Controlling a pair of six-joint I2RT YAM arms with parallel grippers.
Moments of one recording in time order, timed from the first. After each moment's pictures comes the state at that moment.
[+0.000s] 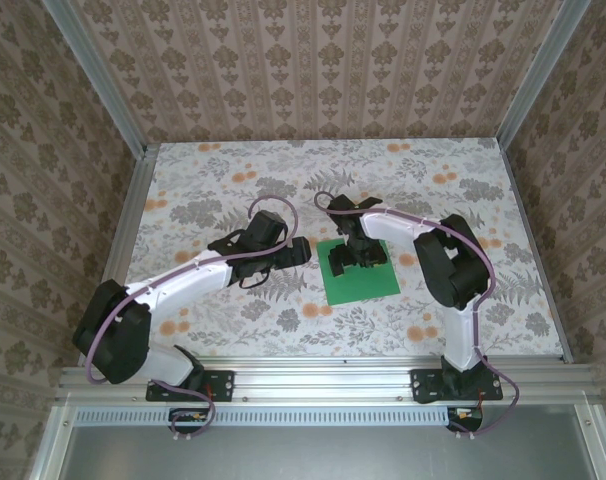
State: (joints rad) left arm -0.74 1.41 0.88 -0.37 -0.03 -0.76; right arm 0.56 2.01 1.38 -0.93 0.03 0.34
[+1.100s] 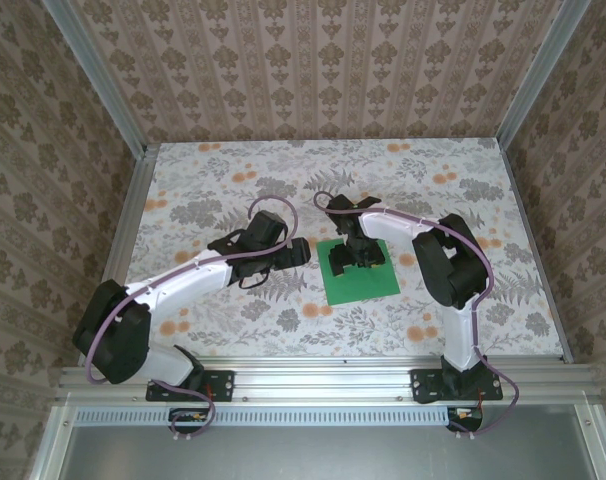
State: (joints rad) left arm -0.74 1.41 0.89 -0.39 -0.03 -0.76; right arm 0.55 2.01 1.39 -0.94 0.02 0.35
